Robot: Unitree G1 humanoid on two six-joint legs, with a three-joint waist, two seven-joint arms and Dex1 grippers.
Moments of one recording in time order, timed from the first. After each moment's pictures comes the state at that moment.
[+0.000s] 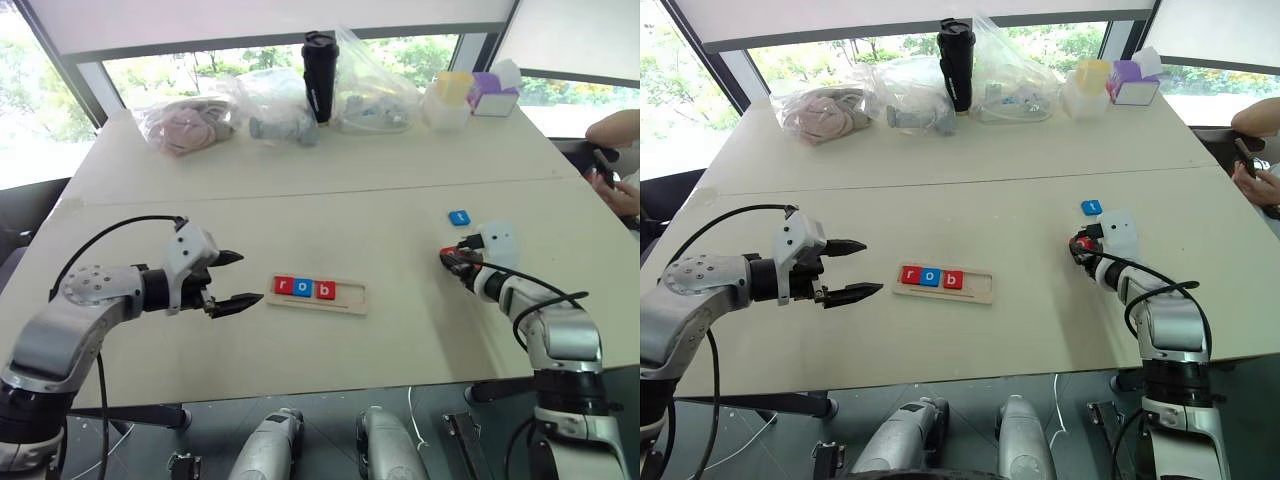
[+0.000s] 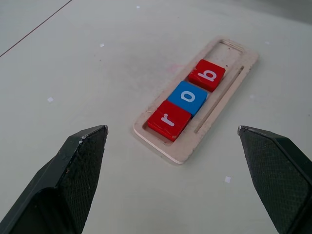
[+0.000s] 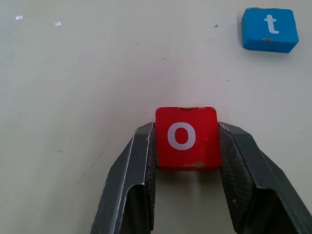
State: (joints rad) left arm -0.23 0.86 0.06 -0.36 -0.49 0.64 -0.93; right arm -0.31 -0.48 -0.21 -0.09 0.18 0.81 0.40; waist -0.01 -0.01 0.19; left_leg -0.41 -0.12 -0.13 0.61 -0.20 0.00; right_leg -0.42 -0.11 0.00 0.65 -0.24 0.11
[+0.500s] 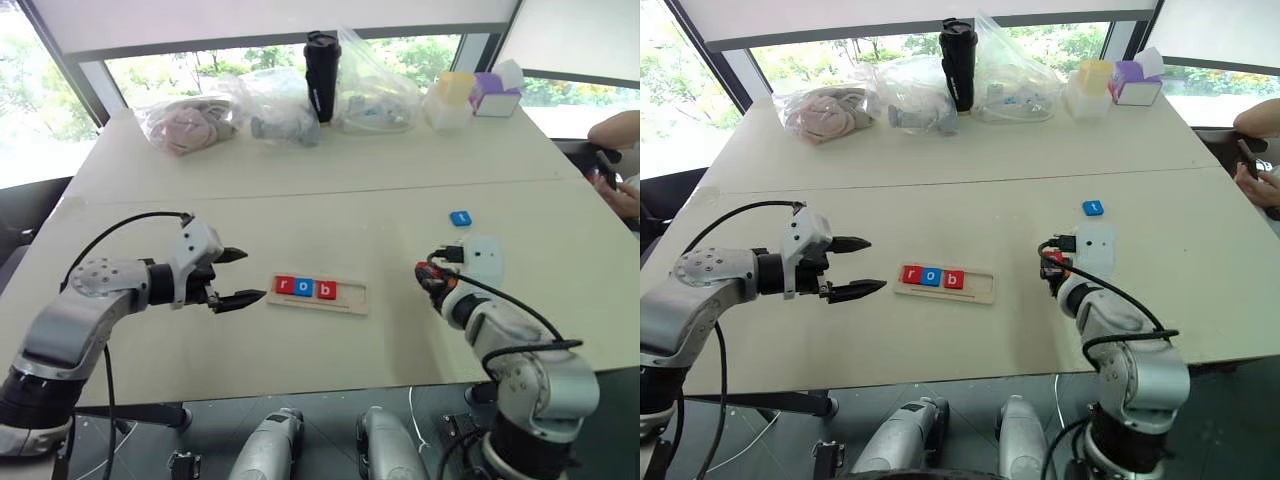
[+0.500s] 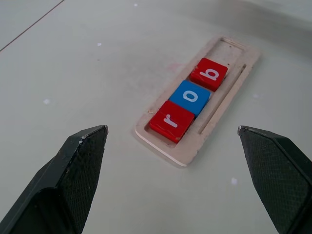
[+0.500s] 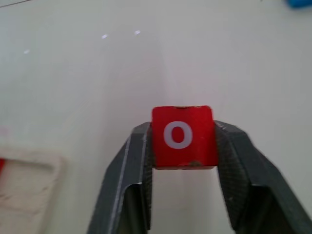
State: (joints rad) left arm -0.31 0.84 -0.01 -0.26 -0.44 0.60 -0.99; right arm -0.22 -0.04 -0.24 -0.82 0.19 1.48 0.03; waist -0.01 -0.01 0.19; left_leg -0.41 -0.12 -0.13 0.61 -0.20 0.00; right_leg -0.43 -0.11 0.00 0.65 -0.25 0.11
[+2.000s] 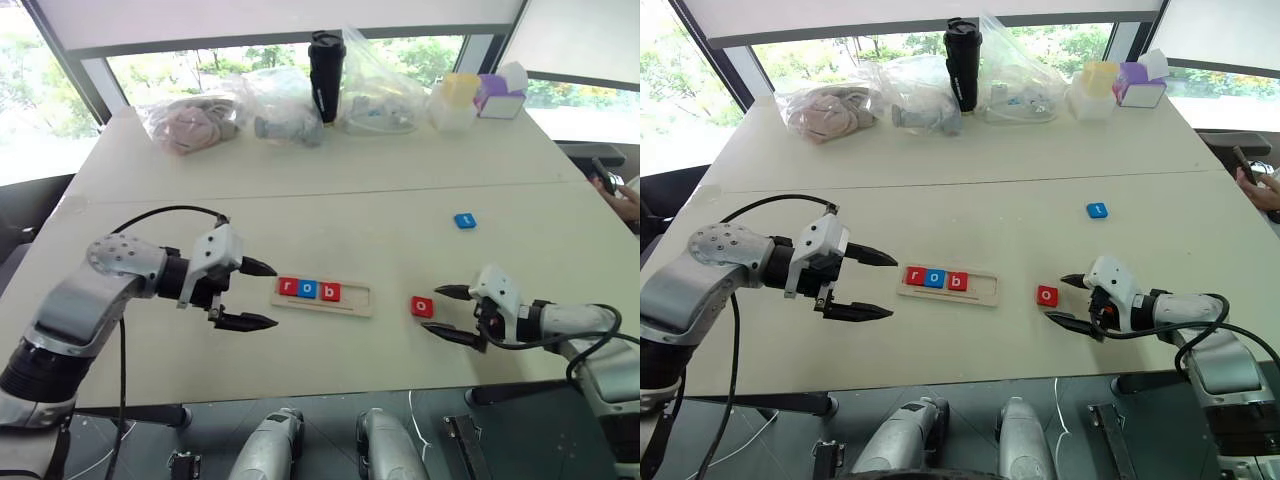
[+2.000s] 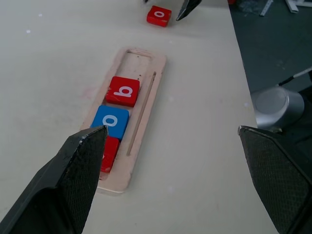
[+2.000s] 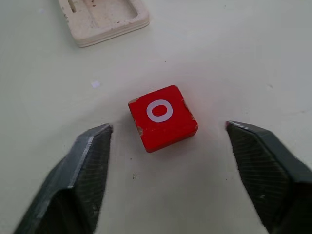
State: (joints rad) left arm -0.44 0.88 -0.11 -0.27 -0.45 0.56 -1.28; right arm -0.08 -0.80 -0.08 -0.06 0.28 0.29 1.08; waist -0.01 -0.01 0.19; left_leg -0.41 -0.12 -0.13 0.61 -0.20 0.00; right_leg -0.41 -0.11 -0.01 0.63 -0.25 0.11
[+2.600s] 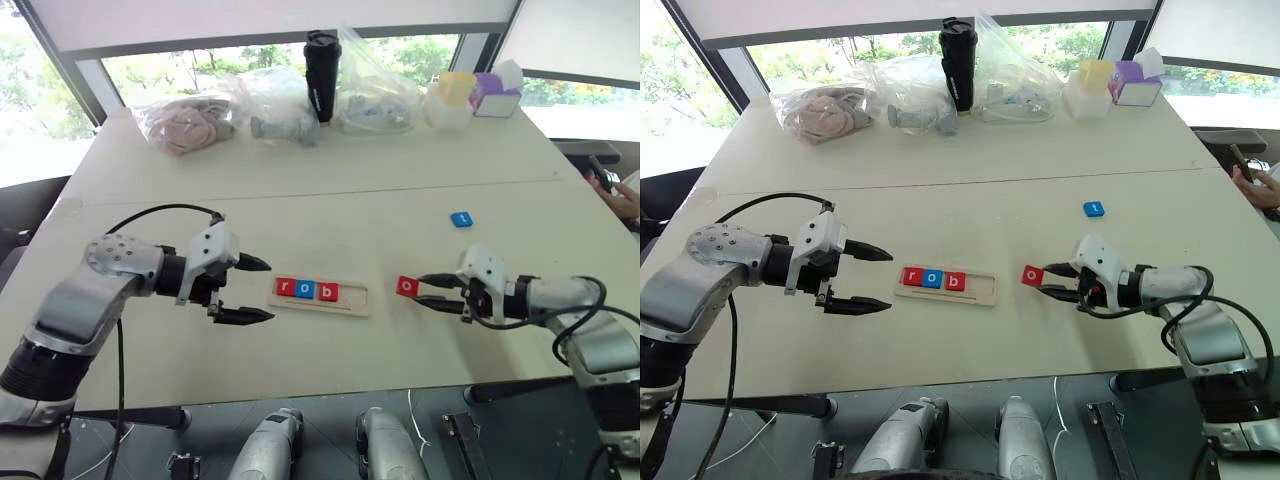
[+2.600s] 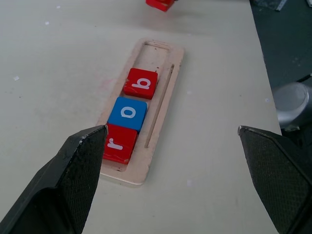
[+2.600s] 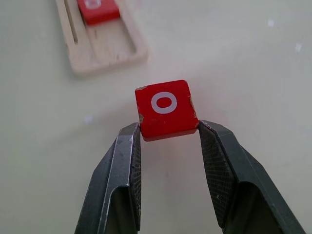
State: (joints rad) left arm -0.43 0.89 -0.11 -0.24 -0.43 0.53 -1.26; right arm -0.28 -0.80 0.00 -0.09 0.29 0.34 1.11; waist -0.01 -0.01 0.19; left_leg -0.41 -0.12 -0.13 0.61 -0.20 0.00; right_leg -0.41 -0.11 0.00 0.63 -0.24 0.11
